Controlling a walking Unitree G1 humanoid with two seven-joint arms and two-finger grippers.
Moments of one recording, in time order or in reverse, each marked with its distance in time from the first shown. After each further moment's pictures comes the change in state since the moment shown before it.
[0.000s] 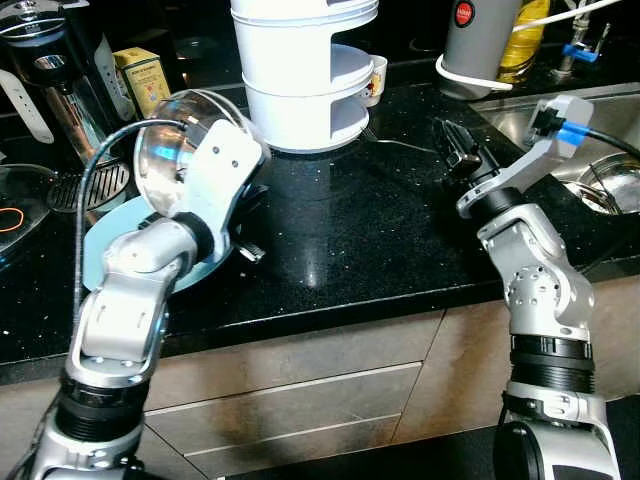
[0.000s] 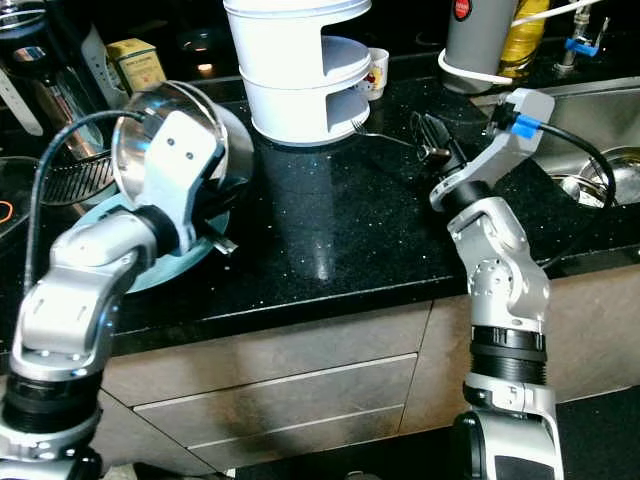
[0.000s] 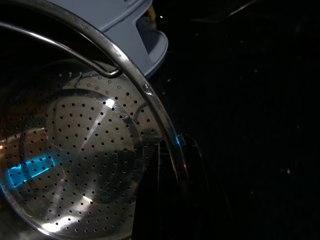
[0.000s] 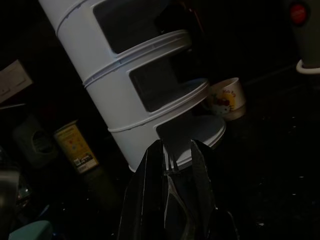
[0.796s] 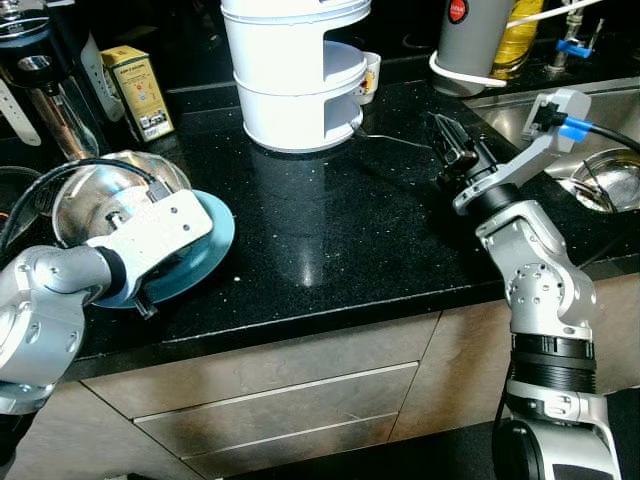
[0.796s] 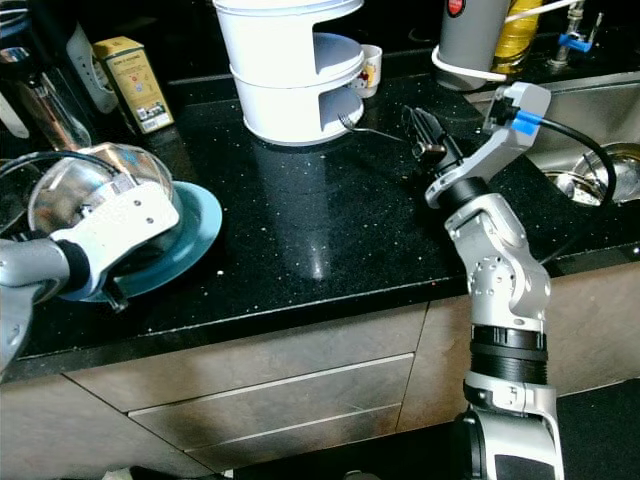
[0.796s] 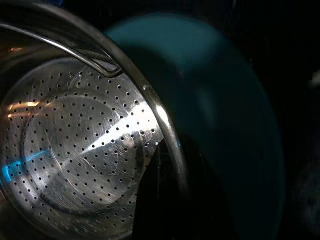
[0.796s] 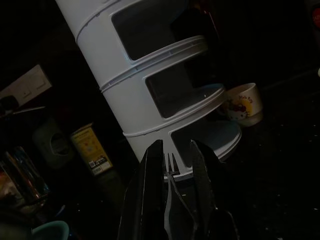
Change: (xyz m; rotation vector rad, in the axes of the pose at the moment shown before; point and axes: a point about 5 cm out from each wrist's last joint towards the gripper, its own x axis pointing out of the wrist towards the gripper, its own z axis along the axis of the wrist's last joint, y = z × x) left arm -0.050 0.049 -0.039 0.382 0.478 -0.116; right arm 0.000 0.009 0.005 0.025 -0.007 0.081
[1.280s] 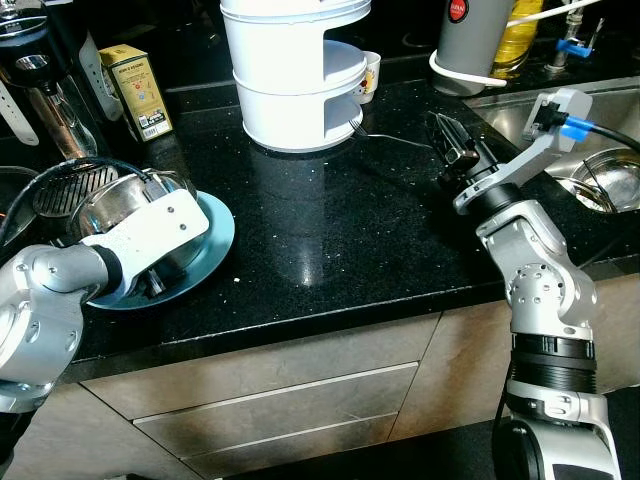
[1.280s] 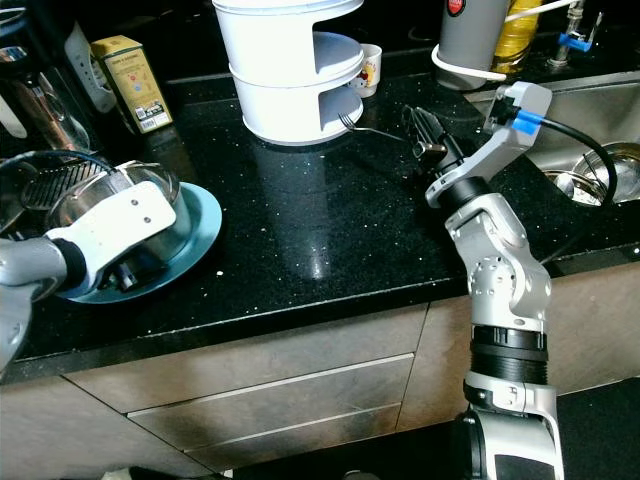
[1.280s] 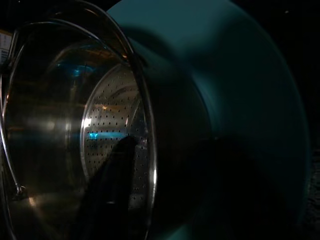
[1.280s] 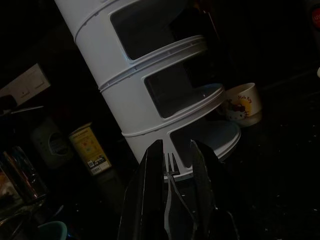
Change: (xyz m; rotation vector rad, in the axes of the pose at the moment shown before) left arm -0.006 0.004 -0.012 0.045 0.082 -0.001; right arm 0.000 0.000 0.001 0.000 -0.004 0.001
